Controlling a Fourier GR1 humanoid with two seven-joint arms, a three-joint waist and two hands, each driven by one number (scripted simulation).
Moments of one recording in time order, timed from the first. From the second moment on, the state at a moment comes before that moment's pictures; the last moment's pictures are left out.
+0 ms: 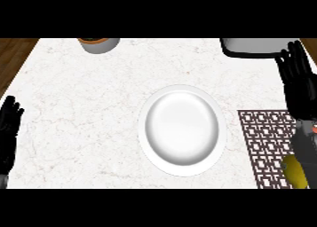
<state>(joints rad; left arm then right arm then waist) 0.03 0.61 -0.16 -1.46 0.41 0.43 -0.14 -0.35 -0.39 0.00 -1.40 -0.40 -0.19 -0.04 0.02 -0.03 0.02</state>
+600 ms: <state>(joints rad) -0.17 0.57 -0.29 -1.48 0.33 0.36 -0.02 -0.28 -0.58 0.08 -1.30 -0.15 -0.15 -0.07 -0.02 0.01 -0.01</state>
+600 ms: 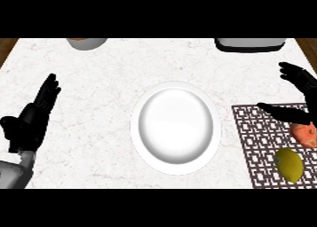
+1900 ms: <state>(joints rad) -0.27 0.45 -0.27 -1.38 0.24 0.28 0.02 0.03 -1.01 -0.02 -1.52 0.05 0.07 0.18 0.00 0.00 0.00</state>
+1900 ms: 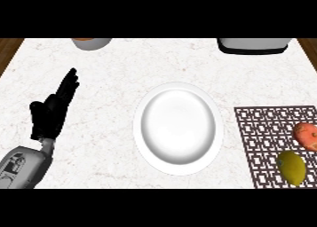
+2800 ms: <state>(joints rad) -0.29 0.36 -0.21 -1.38 0.12 0.23 0.07 -0.10 -0.85 0.03 -1.30 0.28 0.28 0.24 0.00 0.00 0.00</state>
